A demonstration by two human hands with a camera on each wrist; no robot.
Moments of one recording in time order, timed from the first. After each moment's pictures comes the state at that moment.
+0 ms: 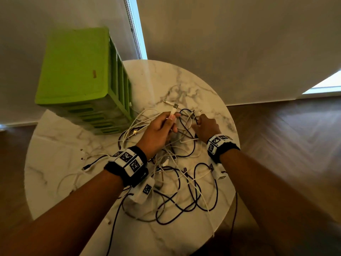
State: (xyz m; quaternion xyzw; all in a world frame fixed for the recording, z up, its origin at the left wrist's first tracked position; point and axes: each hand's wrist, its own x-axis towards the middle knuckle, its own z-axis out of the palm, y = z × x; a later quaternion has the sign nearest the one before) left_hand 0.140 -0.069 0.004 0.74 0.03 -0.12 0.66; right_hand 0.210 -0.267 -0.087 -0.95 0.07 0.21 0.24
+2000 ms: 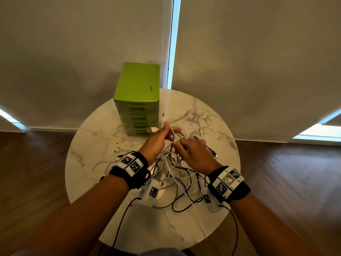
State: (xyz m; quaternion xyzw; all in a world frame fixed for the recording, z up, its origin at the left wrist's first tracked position) left_hand 0.040 0.002 0.081 0.72 0.12 -0.12 0.68; right_hand 0.047 -0.165 0.079 -0.90 -0.28 0.09 0.32
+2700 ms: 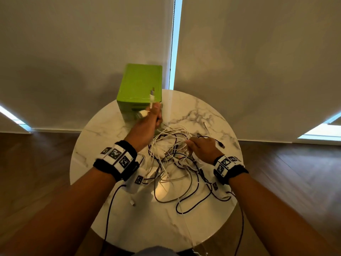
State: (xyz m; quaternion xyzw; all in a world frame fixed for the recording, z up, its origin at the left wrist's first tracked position) left_hand 0.040 0.036 0.144 0.79 0.06 0.01 0.61; right_hand 0.097 -0.195 0.028 -0.94 -0.23 0.12 0.22
